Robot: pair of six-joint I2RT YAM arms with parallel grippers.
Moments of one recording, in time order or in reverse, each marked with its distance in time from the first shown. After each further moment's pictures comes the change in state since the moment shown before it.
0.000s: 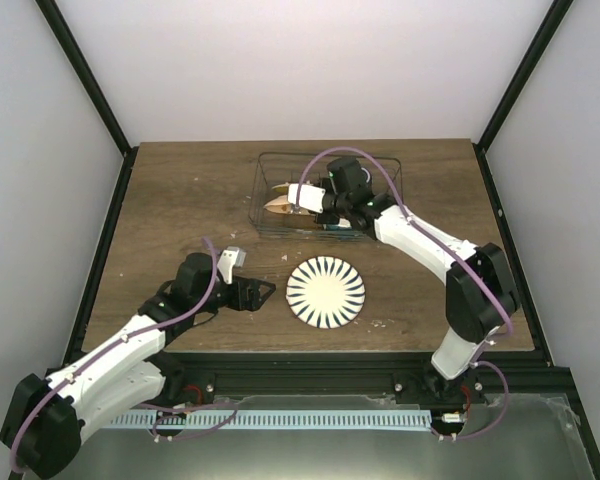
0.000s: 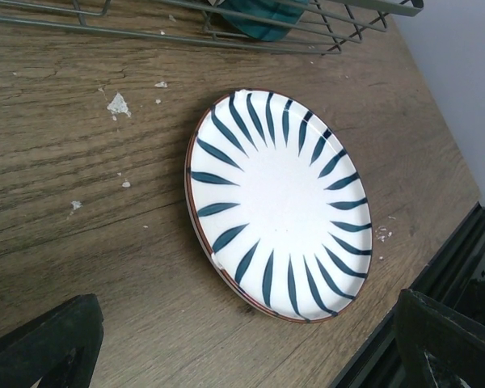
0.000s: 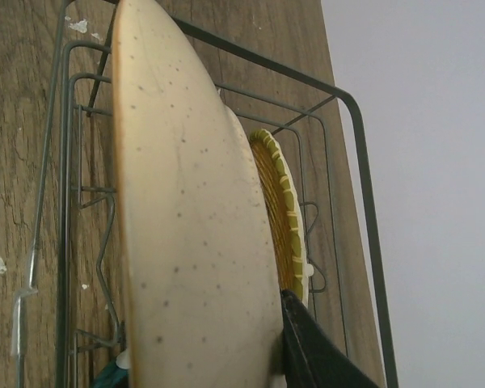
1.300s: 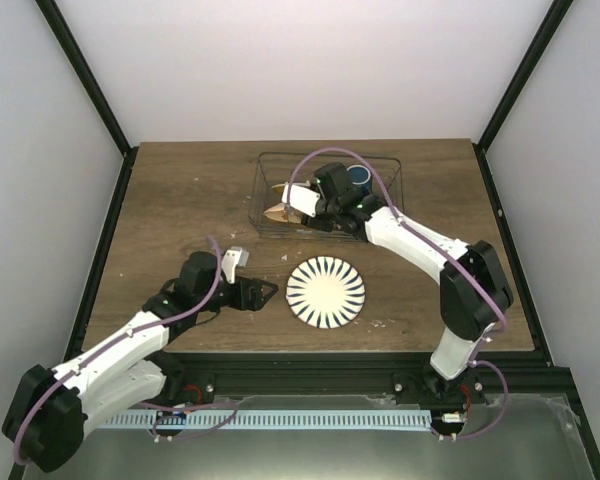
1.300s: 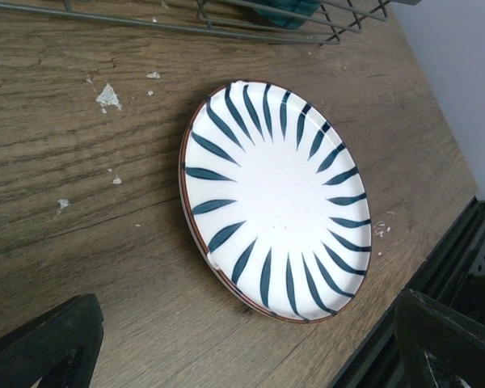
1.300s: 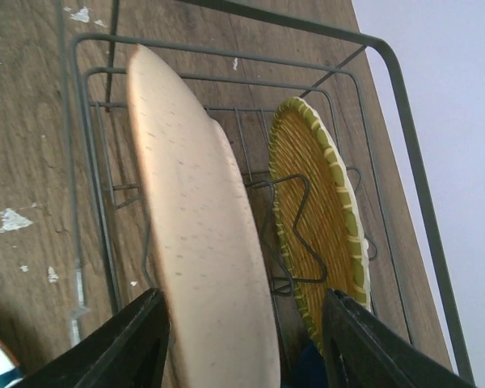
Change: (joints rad) left arm 0.000 0.048 -0.001 0.036 0.026 -0.001; right arm 0.058 0.047 0.046 -0.090 0.099 0.192
